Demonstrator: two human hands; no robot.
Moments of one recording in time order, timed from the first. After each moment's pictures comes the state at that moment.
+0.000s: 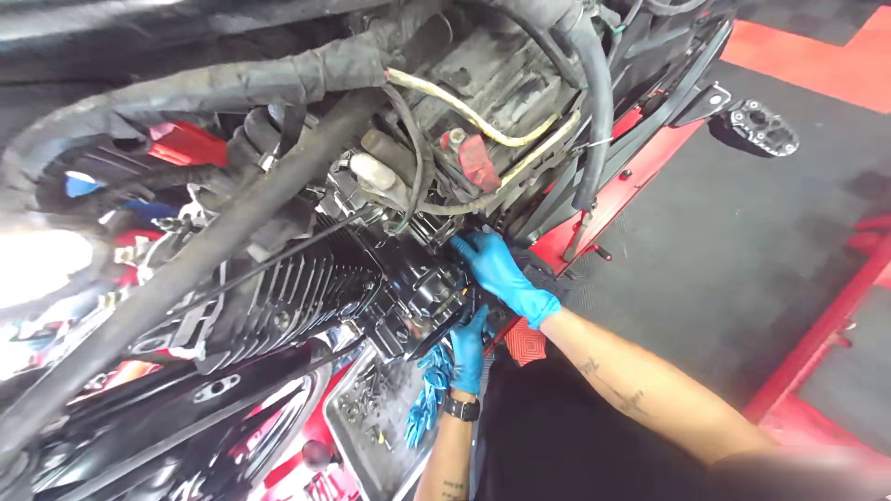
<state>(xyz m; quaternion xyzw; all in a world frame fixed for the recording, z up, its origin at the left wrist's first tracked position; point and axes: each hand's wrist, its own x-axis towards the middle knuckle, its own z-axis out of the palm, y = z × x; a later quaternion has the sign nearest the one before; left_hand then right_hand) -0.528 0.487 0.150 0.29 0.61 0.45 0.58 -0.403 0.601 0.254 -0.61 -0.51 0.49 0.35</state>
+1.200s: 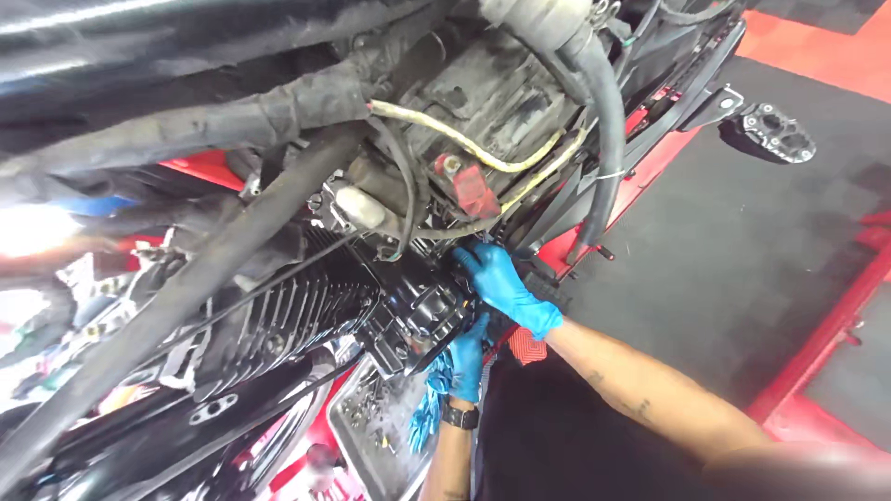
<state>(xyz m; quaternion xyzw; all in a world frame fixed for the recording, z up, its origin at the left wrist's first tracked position) -0.534 0.490 0.146 0.33 0.66 0.42 0.53 -0.404 0.597 0.245 -0.60 -0.53 0.46 0.39</state>
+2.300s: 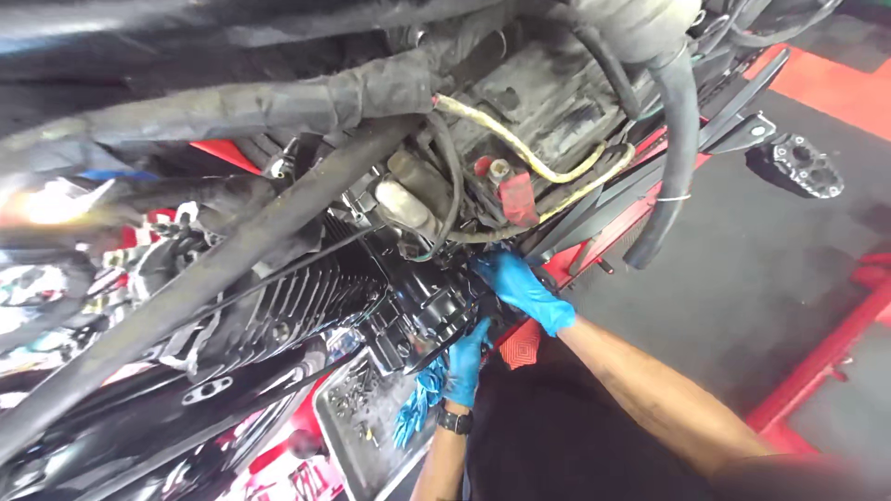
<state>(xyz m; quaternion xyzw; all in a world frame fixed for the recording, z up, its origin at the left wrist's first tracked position) -0.533 0.488 0.147 0.32 0.65 0.40 0.57 -0.380 0.604 0.220 -0.63 -0.59 0.48 0.17</state>
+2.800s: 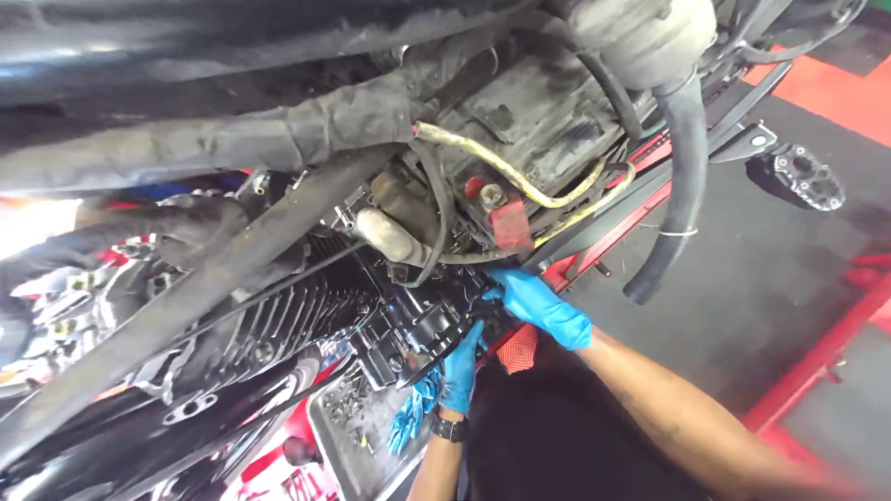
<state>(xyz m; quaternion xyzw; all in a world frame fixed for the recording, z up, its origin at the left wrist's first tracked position) -0.531 0.495 0.151 0.30 0.66 0.40 0.56 -0.350 0.589 0.204 -0.54 -0.71 0.43 0.14</state>
